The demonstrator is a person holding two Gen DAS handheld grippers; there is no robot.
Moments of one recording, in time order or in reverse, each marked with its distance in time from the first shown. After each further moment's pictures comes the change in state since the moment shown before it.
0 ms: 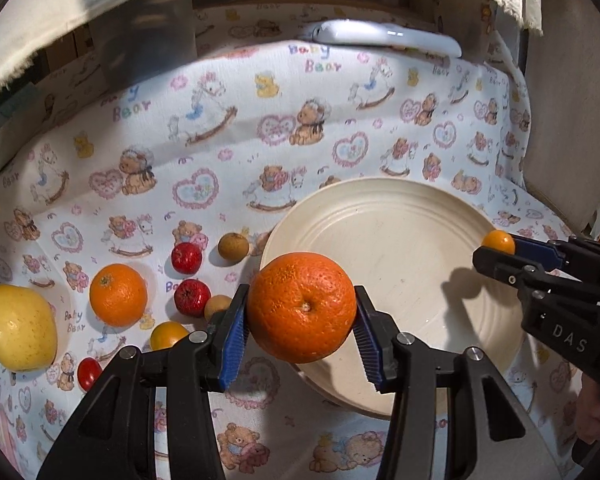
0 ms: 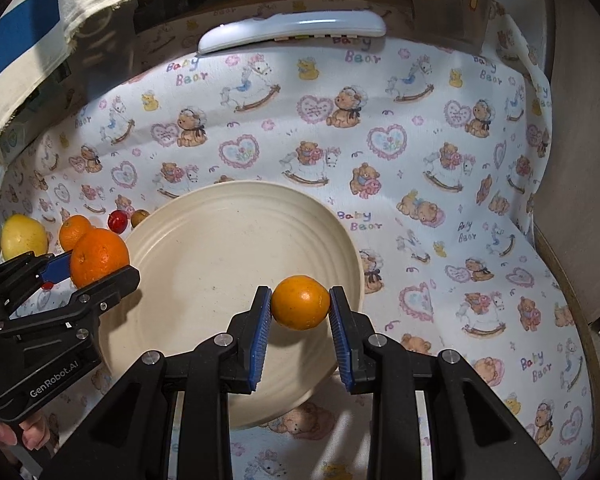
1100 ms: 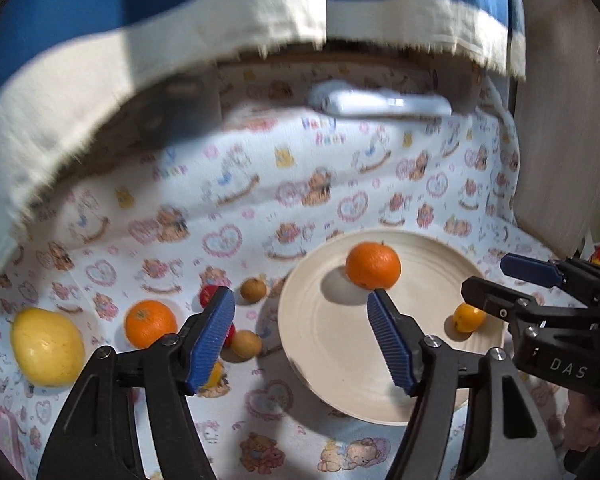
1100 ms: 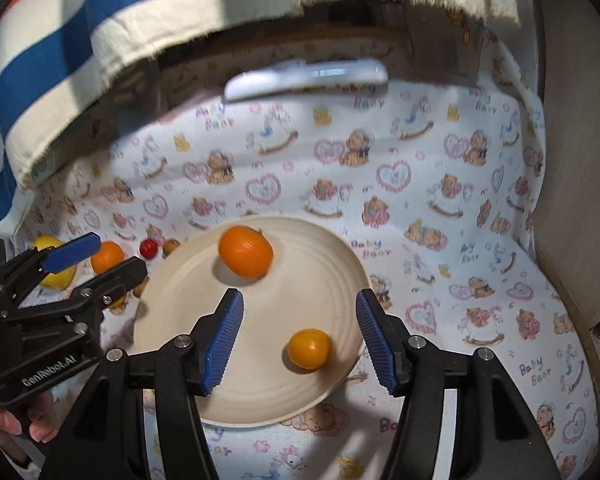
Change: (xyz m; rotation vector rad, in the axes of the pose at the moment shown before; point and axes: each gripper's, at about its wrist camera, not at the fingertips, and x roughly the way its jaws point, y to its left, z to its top) left arm -0.047 0.006 0.013 -0.003 -0.157 0.020; right arm -0.035 0.005 0.002 -0.007 -0.127 0.061
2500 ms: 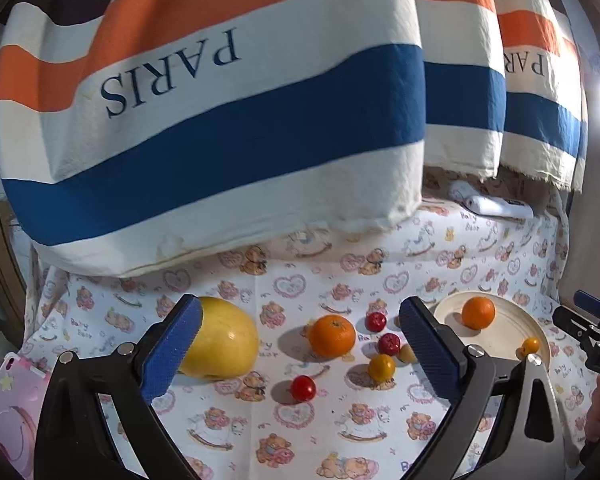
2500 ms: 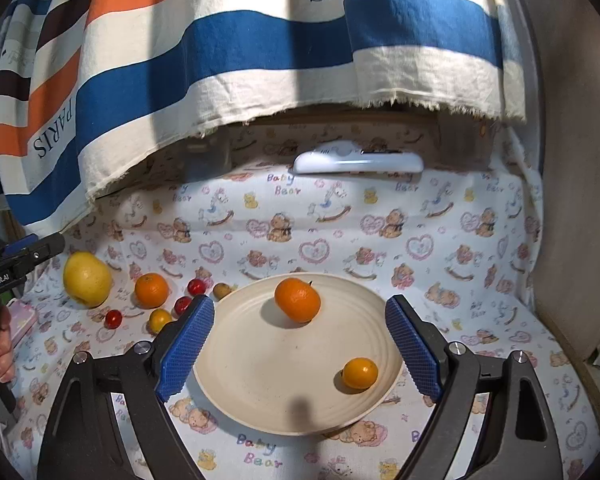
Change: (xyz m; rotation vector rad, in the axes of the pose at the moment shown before) left arm -0.094 0.138 -0.041 -0.220 -0.228 0.195; right arm -0.048 0.043 -0.014 -0.096 -0.263 0.033
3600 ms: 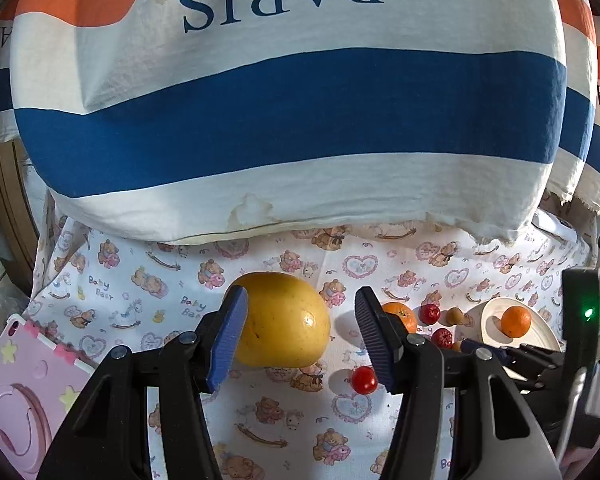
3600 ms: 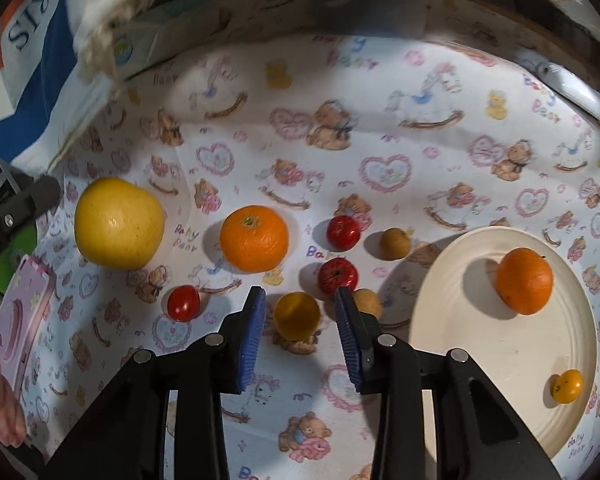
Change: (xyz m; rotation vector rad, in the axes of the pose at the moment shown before) left arm 0.031 0.065 0.008 -0.161 0.170 0.064; right arm 0.140 0.159 -0.006 -0.097 0.465 0.155
